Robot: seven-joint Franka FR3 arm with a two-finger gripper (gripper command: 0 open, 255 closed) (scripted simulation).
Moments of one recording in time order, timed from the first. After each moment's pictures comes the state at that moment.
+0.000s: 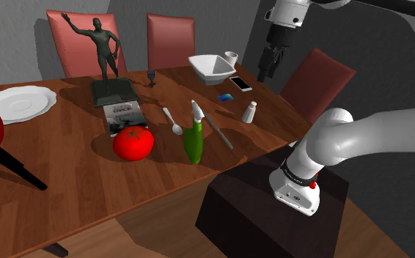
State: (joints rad) arm 0.01 -0.83 -0.05 -2.42 0.12 1.48 -0.04
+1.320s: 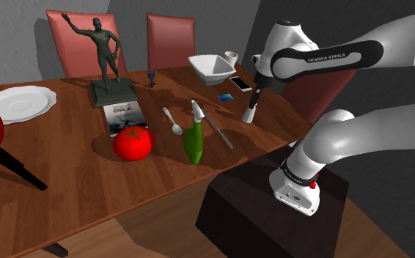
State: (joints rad) arm -0.10 -0.74 -0.17 -2.85 -0.23 2.17 -0.33
